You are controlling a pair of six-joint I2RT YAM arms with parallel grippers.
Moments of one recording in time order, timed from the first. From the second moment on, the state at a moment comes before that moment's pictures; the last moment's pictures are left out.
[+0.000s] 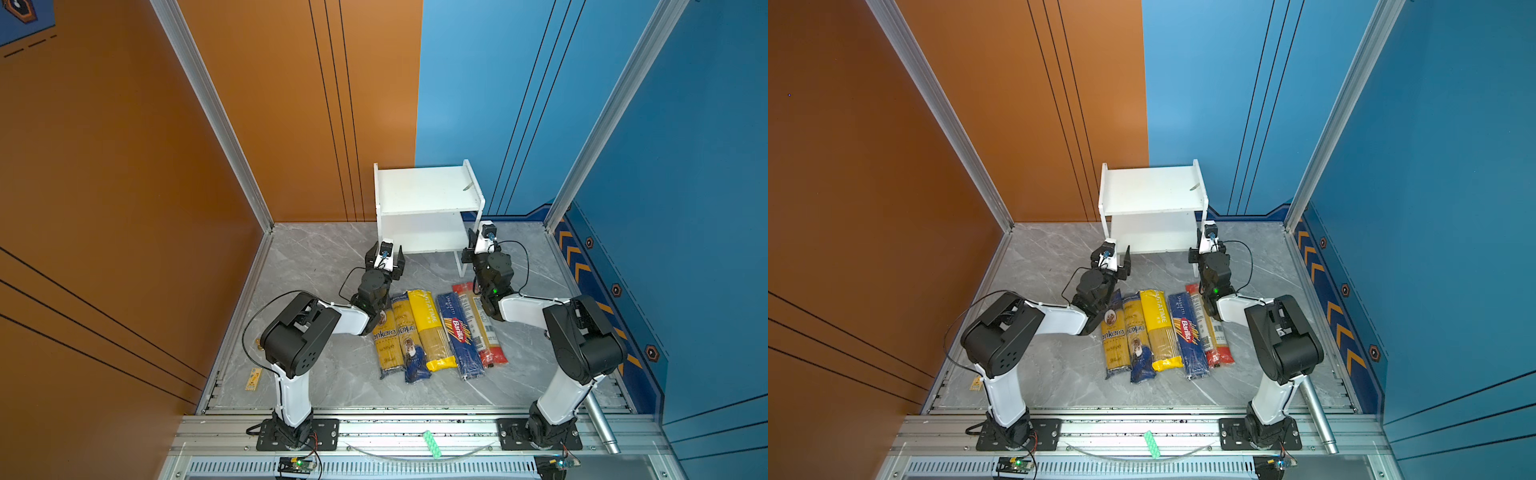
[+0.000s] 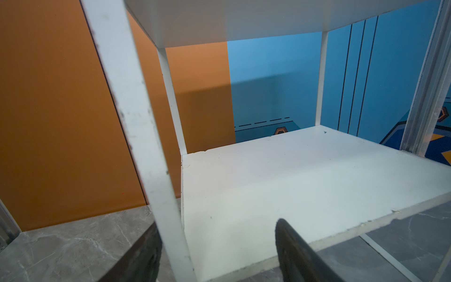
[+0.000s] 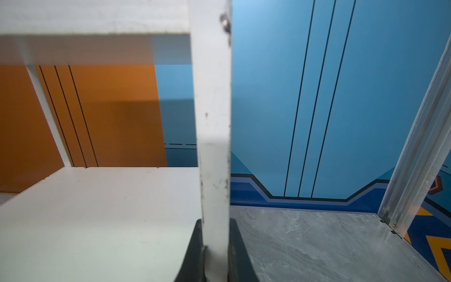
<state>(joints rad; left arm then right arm) -0.60 1.88 0.86 1.15 -0.43 0.14 0.34 1.75 0.85 1.02 0.26 -0.02</state>
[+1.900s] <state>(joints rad) -0.70 1.28 0.69 0.07 -0.52 -0.24 0.35 1.04 0.75 -0.29 0.01 0.04</state>
